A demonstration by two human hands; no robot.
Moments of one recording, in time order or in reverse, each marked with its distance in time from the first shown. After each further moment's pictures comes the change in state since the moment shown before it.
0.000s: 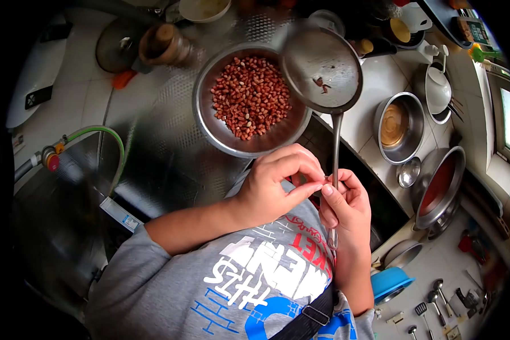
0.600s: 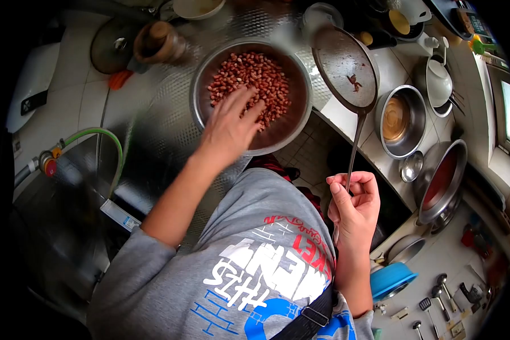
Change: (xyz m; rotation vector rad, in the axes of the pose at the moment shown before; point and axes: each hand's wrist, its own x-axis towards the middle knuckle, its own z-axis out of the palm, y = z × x) left_hand 0.011 -0.075 -0.095 1.180 -0.103 0.118; right_hand -0.008 0.013 -0.003 -0.083 0.198 -0.209
